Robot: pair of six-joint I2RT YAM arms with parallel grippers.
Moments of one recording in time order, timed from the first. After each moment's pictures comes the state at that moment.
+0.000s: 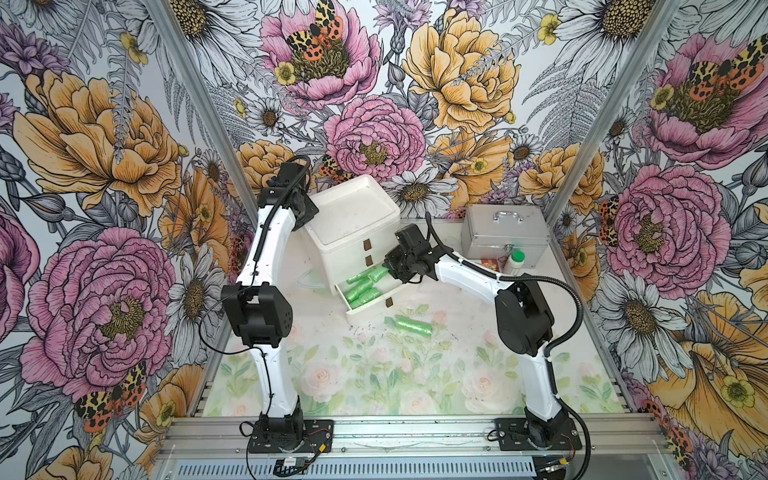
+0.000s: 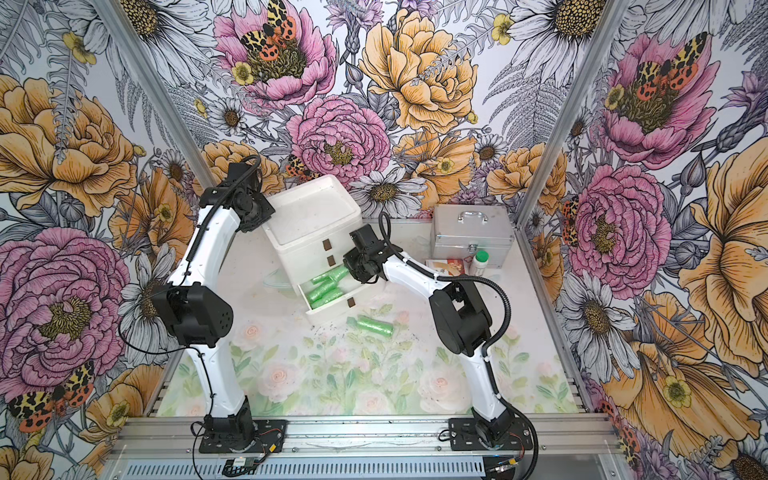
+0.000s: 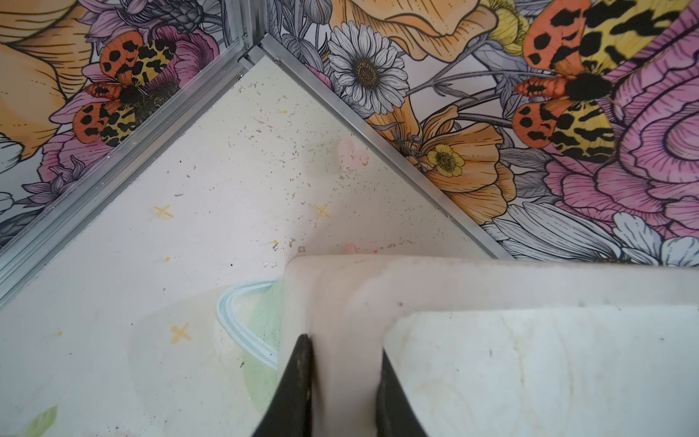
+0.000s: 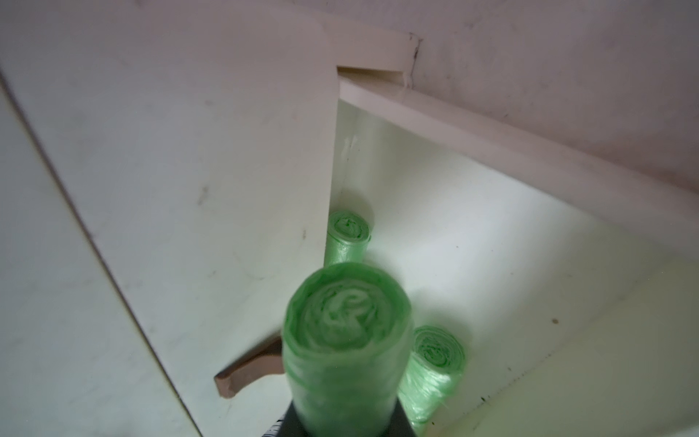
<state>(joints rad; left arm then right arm) -0.05 2.03 2.20 -1.11 -0.19 -0.70 0.64 2.15 1.77 -0.43 -0.18 1.47</state>
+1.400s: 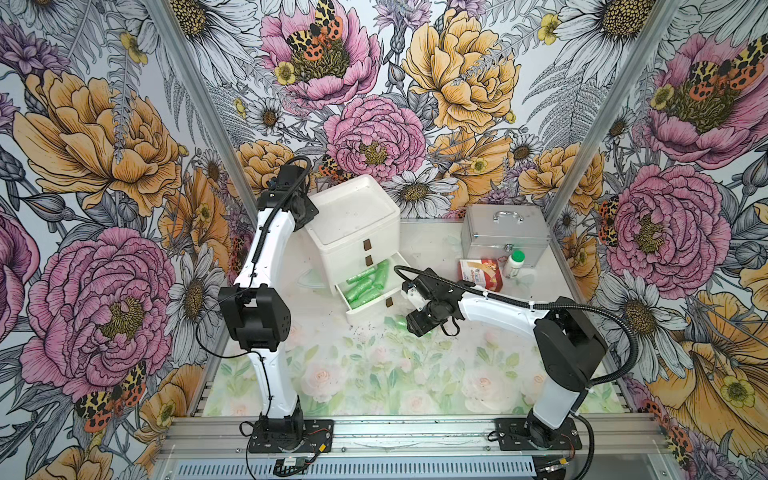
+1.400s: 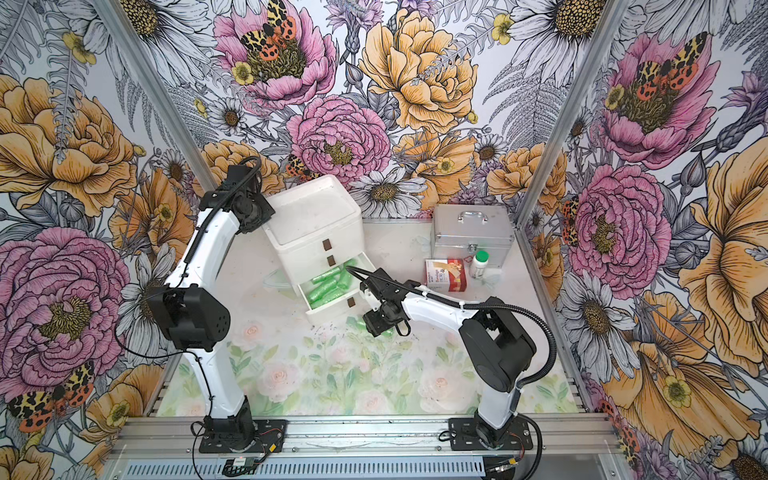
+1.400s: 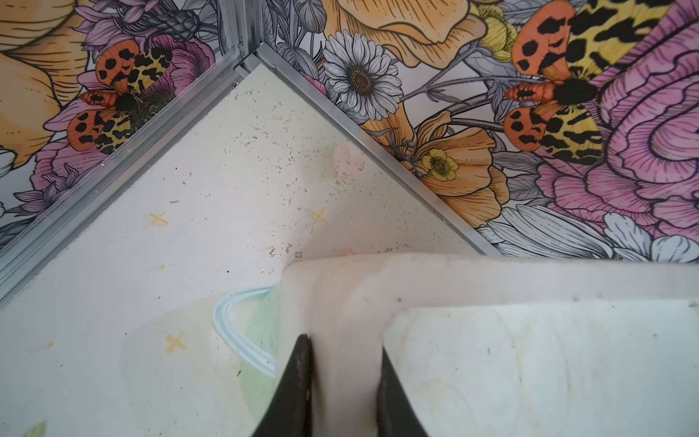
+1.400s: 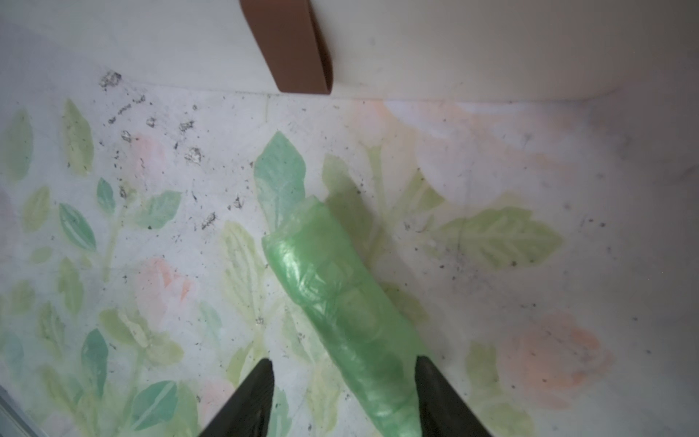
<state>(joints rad) -0.05 1.99 2.11 -1.04 -0.19 -0.69 0.73 1.77 1.18 -0.61 -0.13 0.12</state>
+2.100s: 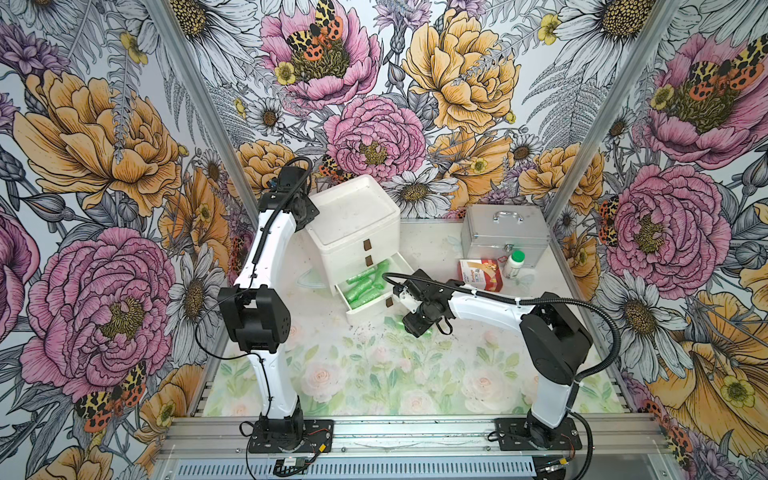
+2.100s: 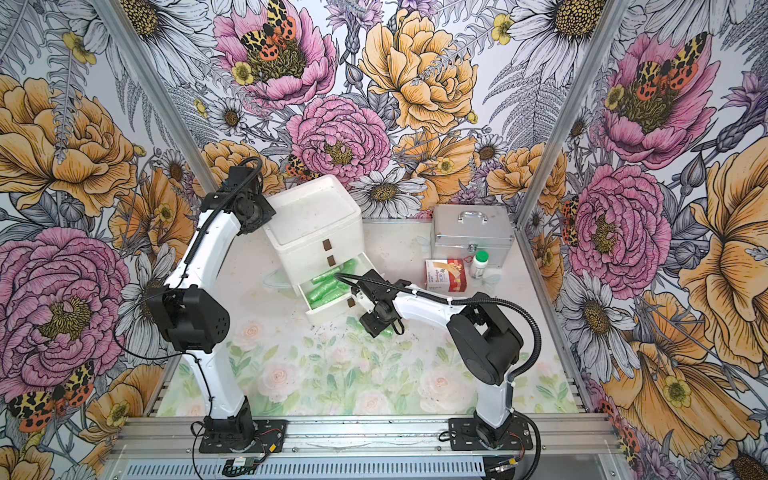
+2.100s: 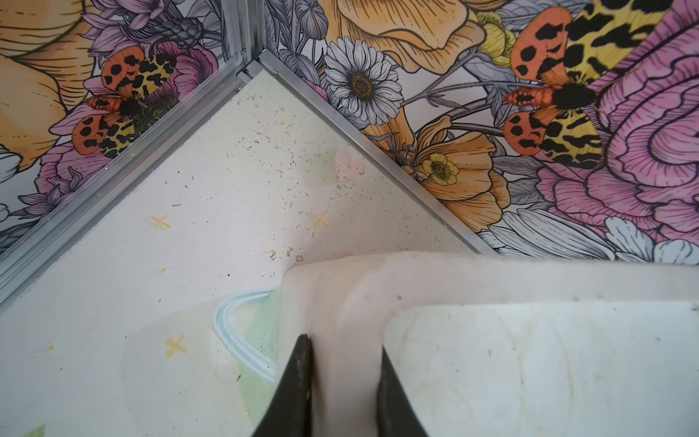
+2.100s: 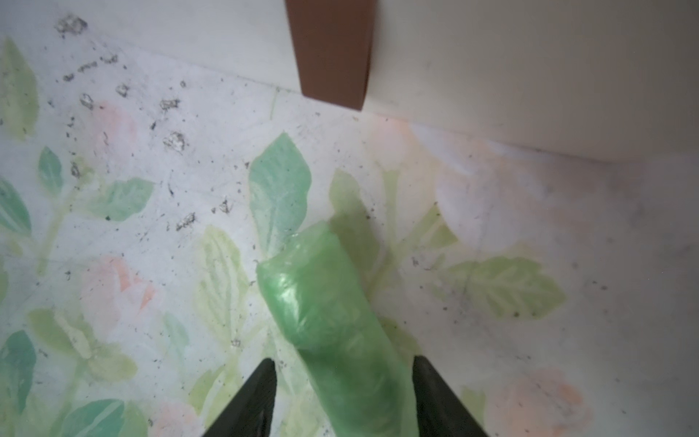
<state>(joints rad) -0.06 1.97 2.08 -1.01 -0.21 -0.70 0.76 1.86 1.24 -0.62 -0.11 -0.01</state>
